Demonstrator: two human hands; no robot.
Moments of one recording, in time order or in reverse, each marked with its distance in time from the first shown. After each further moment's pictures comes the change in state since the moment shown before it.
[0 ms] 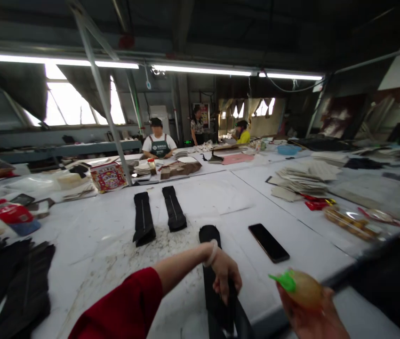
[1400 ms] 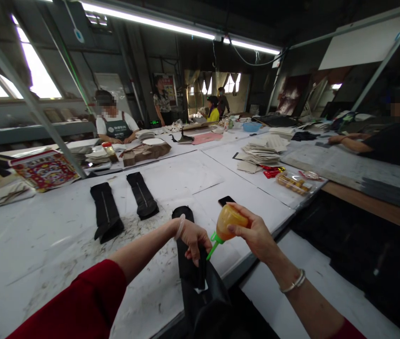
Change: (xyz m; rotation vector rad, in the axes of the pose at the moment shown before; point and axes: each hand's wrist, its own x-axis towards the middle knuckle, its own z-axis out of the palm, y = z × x) left_hand -0.028 0.021 0.008 -0.135 0.087 0.065; right_hand 0.011 -0.032 0.099 -0.569 -0.375 -0.268
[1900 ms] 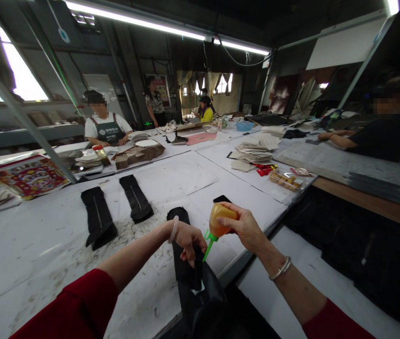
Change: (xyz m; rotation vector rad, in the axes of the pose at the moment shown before) left_hand -0.001 0.003 0.005 -0.010 0.044 -0.017; right_hand 0.010 -0.004 0.005 -0.048 0.049 0.155
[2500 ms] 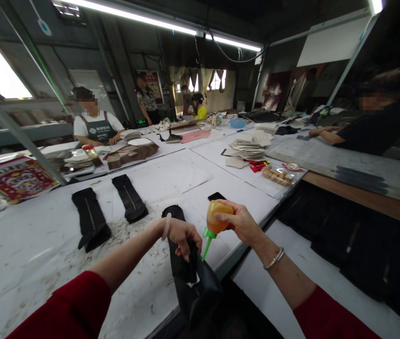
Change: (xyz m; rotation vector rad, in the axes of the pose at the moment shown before) left_hand -0.003 -0.001 -0.001 -0.053 0.038 0.023; right_hand 0.001 0.001 -0.013 0.073 -0.039 0.042
